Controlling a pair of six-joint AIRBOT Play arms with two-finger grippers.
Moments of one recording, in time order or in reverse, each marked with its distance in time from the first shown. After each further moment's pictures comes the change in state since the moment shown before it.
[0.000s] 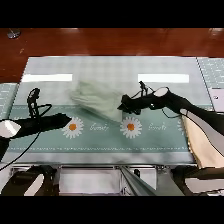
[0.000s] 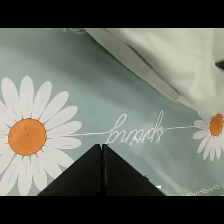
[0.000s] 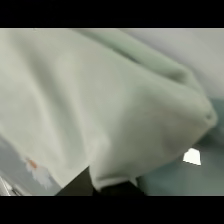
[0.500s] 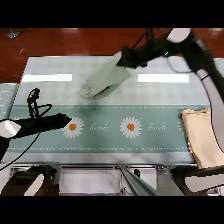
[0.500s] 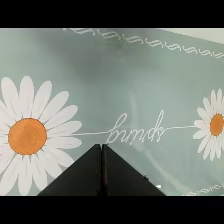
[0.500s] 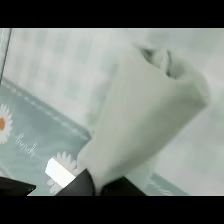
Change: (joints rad) left arm 0.000 0.000 -0.002 0.000 0.000 0.000; right arm -0.098 -0.051 0.891 -0.443 0.414 0.185
